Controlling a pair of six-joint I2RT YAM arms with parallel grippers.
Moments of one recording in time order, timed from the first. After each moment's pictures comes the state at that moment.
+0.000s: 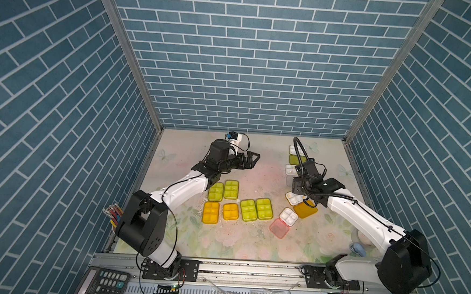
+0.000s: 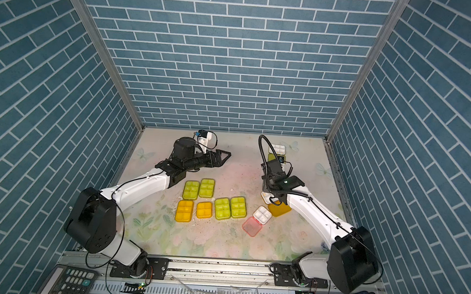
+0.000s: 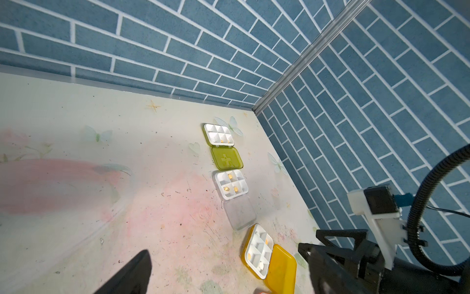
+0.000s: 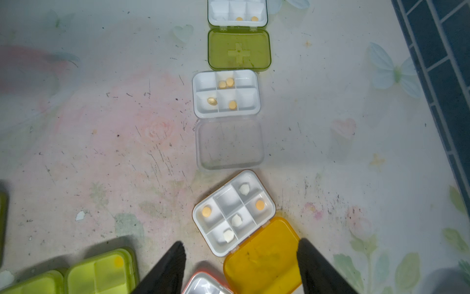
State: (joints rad) left arm -0.49 1.57 1.09 0.11 0.35 -0.56; right arm 0.56 1.35 1.02 -0.68 0.38 0.48
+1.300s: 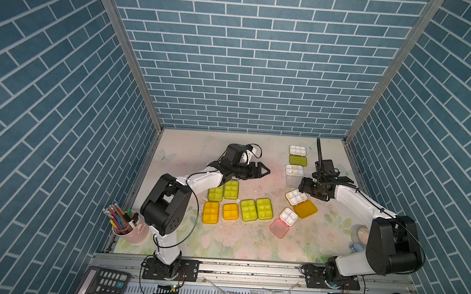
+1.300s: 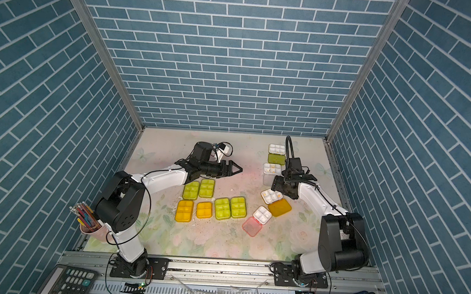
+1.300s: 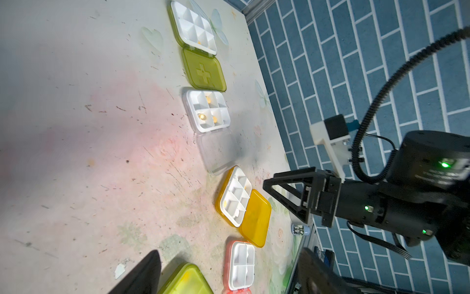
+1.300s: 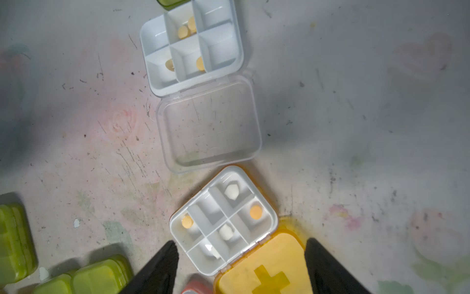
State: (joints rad) left arm -0.56 1.80 1.18 0.04 0.62 -0.67; right arm 0.23 1.48 0.93 -0.56 -0.07 0.43
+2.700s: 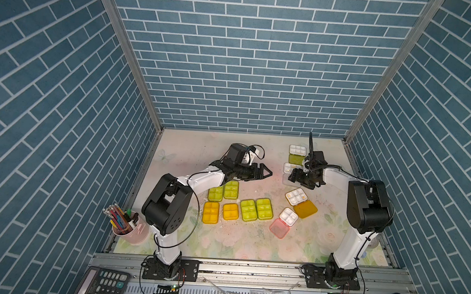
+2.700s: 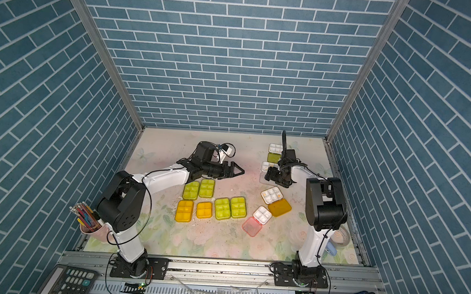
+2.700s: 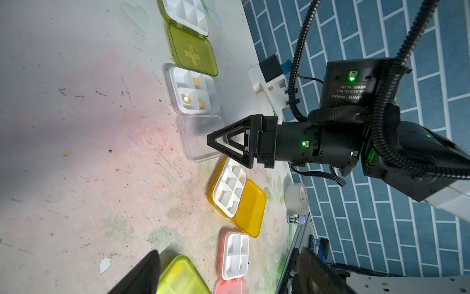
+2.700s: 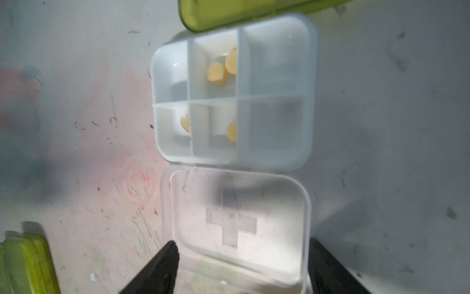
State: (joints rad) left arm -0.57 1.81 1.21 -0.02 0.64 -0.66; right arm 0.19 1.88 1.18 -0.41 -0.27 0.37
